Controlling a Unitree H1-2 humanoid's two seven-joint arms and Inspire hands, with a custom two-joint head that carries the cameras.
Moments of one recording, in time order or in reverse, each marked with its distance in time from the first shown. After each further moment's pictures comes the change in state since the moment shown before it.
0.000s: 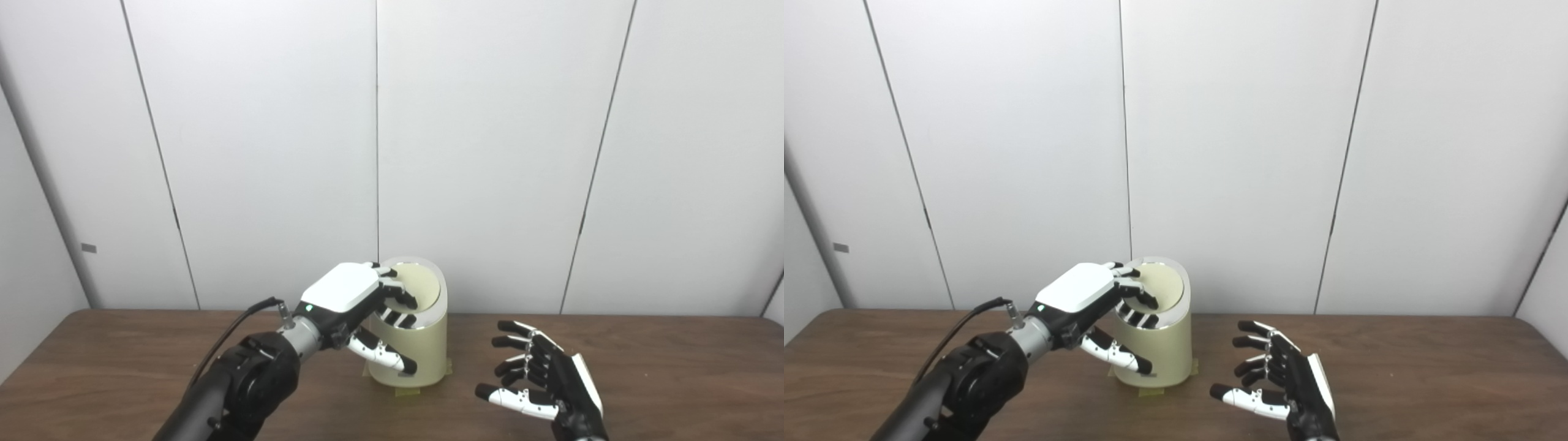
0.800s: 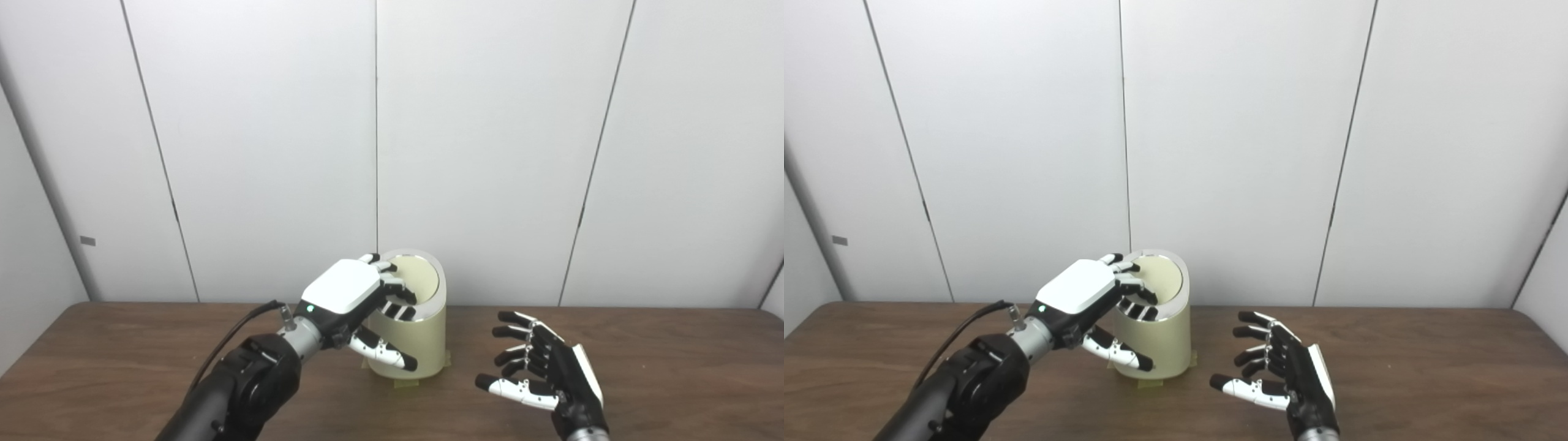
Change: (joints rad) left arm 0.051 -0.015 0.020 -0.019 0.025 -0.011 0.069; right arm 0.004 0.000 -0.001 -0.019 -0.002 0.013 -0.003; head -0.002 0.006
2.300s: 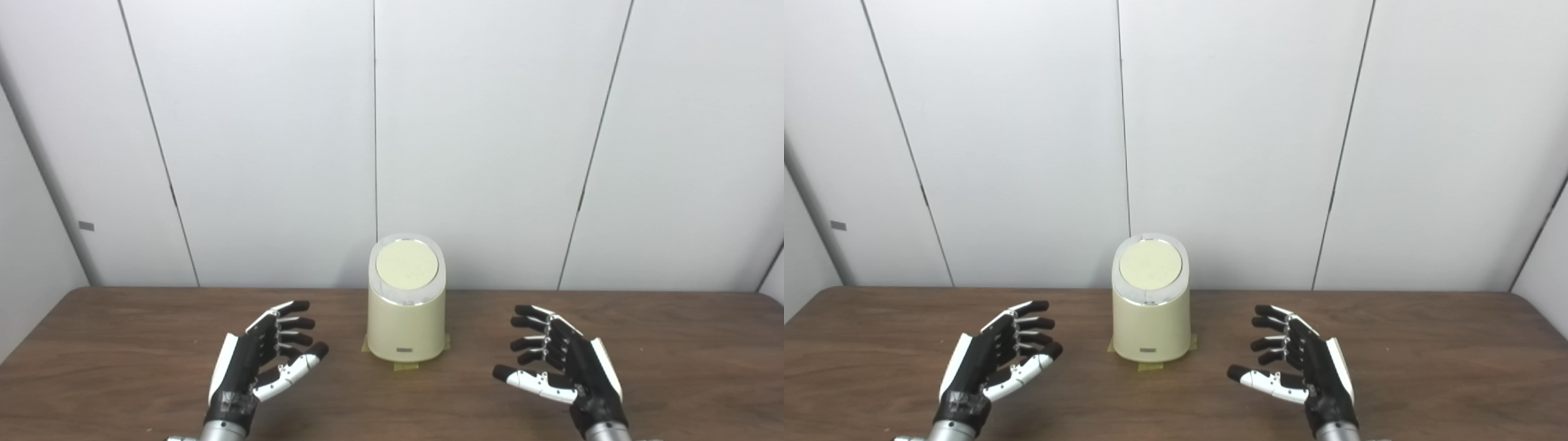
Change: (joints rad) left arm 0.438 -0.217 0.421 -0.106 -0.686 0.059 0.201; right arm 0.044 -0.040 -0.013 -0.033 0.008 0.007 0.007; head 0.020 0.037
